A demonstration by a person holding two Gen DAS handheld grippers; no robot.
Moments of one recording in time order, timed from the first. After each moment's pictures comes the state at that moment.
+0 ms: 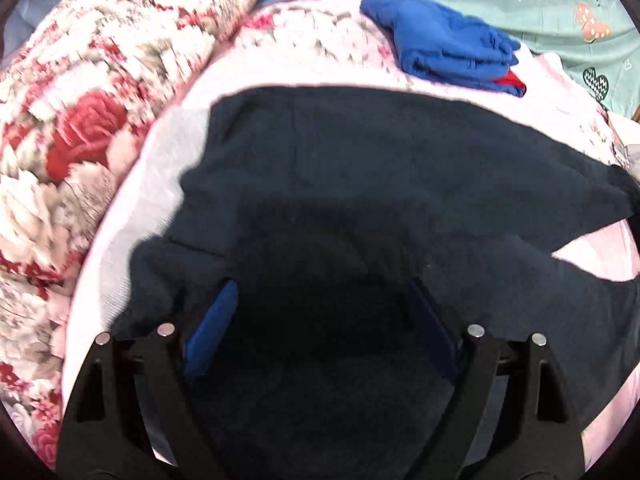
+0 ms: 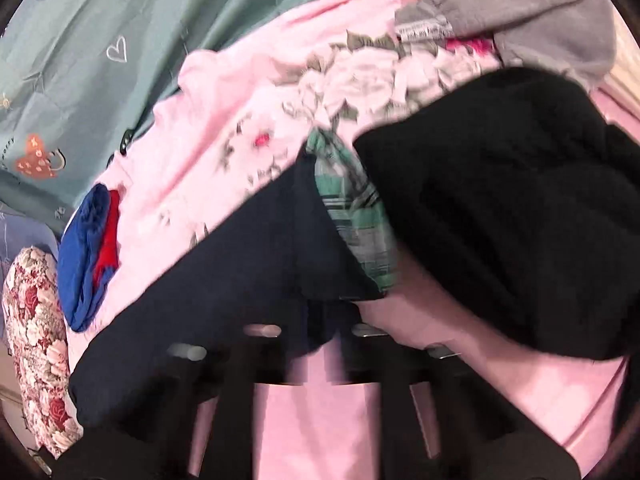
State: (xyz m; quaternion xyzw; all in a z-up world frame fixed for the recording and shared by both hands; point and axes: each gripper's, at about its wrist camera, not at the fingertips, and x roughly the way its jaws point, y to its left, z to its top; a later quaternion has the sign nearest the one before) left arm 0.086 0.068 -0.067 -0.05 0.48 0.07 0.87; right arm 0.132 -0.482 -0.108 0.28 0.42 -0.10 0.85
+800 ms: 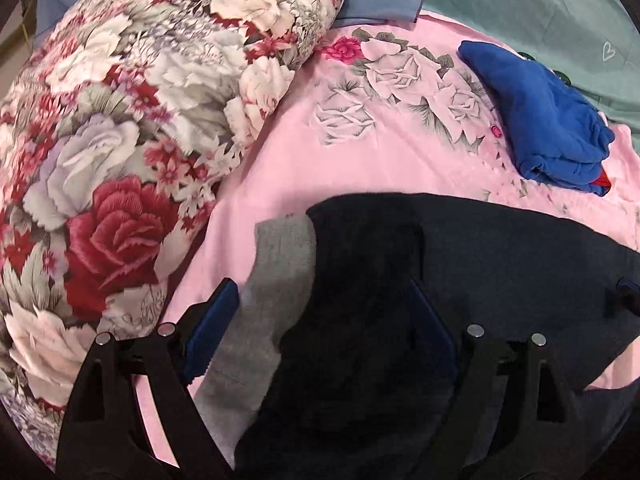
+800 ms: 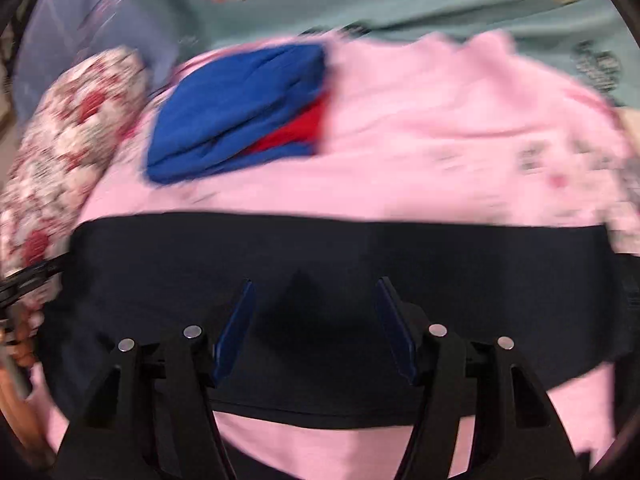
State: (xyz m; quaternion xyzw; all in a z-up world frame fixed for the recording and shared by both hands) left arm 0.170 0.145 -0.060 -0.06 0.48 0.16 0.86; right arm 0.190 -0.236 -0.095 0.08 0.49 0.21 0.84
